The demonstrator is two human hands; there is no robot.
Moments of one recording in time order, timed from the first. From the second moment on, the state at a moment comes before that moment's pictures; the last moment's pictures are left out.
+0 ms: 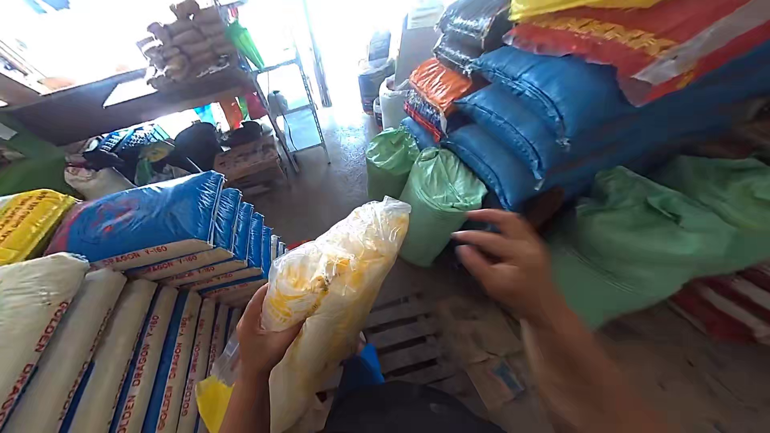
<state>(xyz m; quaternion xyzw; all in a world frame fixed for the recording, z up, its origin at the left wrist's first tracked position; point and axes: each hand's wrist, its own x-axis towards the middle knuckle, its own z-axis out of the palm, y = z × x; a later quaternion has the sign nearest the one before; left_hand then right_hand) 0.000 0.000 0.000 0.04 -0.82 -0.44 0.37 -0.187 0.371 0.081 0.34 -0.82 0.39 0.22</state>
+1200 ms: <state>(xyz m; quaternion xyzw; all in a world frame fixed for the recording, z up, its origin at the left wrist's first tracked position) -0.910 -0.406 -0.158 -0.09 -0.88 -0.45 0.13 -0.959 -0.158 -0.110 0.03 -0.71 0.70 -0.07</state>
